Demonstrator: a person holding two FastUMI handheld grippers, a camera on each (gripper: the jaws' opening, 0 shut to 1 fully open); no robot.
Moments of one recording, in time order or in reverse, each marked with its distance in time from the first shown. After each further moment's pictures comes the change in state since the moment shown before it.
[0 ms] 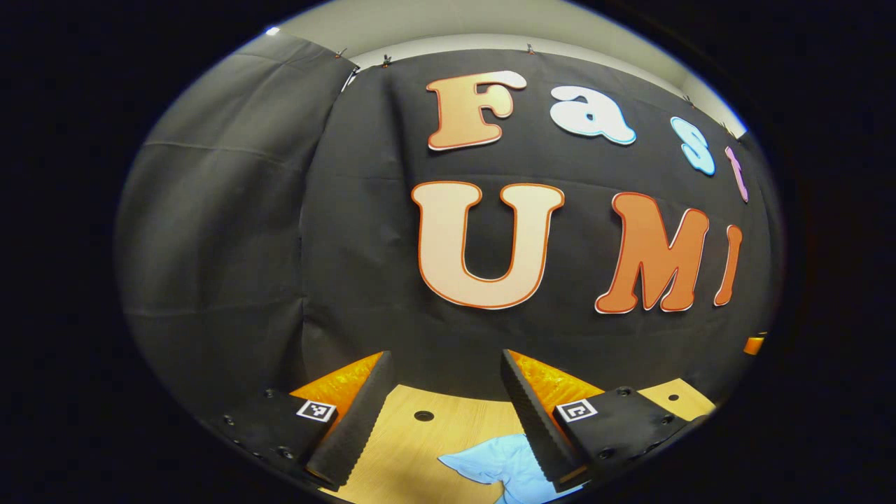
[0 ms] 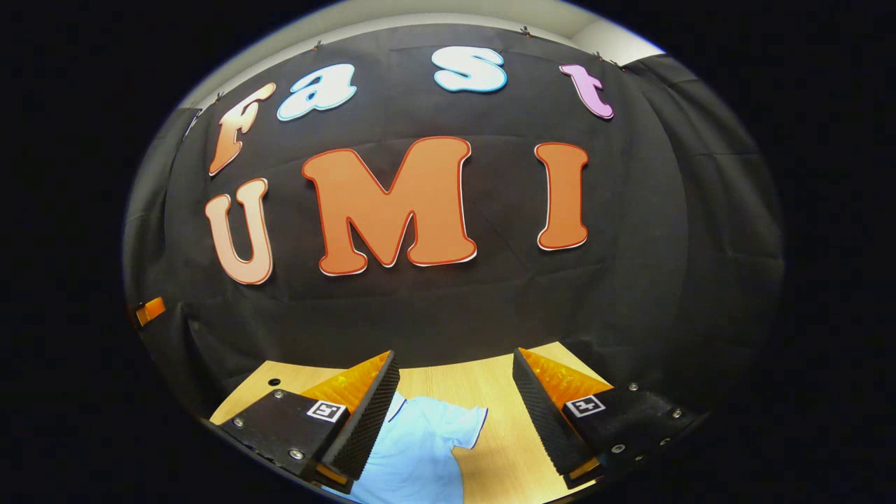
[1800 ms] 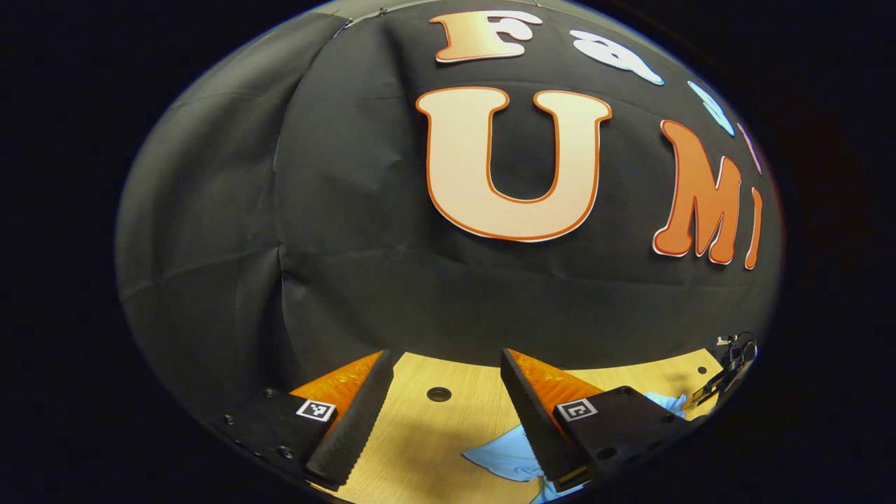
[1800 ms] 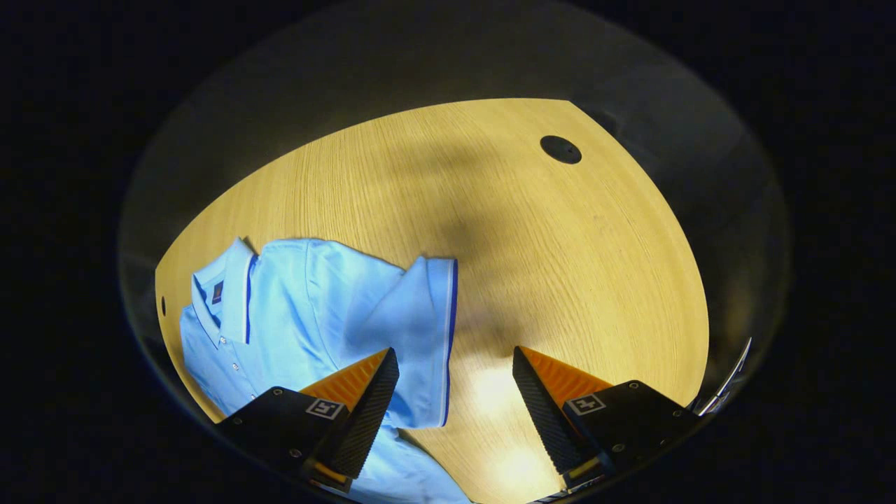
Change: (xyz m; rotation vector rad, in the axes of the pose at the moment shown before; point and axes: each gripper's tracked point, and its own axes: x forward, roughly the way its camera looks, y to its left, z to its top) left arm 0.114 0.045 -0.108 0.020 0.221 0.010; right arm 0.181 -0.048 -0.348 0.024 1.136 -0.263
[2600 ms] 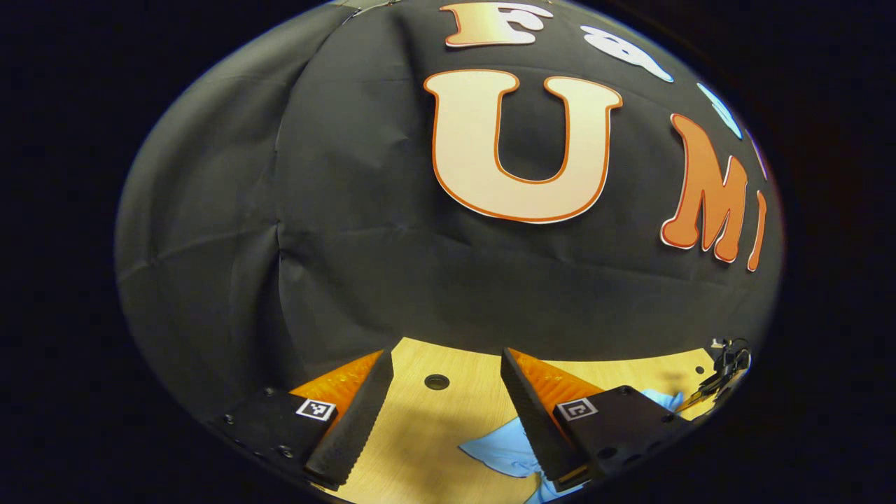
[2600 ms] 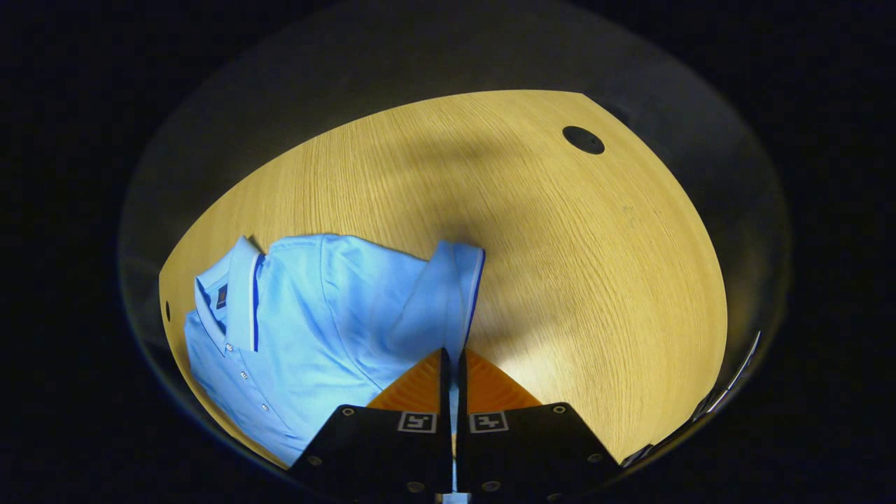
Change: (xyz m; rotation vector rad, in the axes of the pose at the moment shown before) left arm 0.004 0.005 -0.012 -0.016 0.044 0.007; right arm -0.003 0.033 0.007 0.021 -0.050 0.058
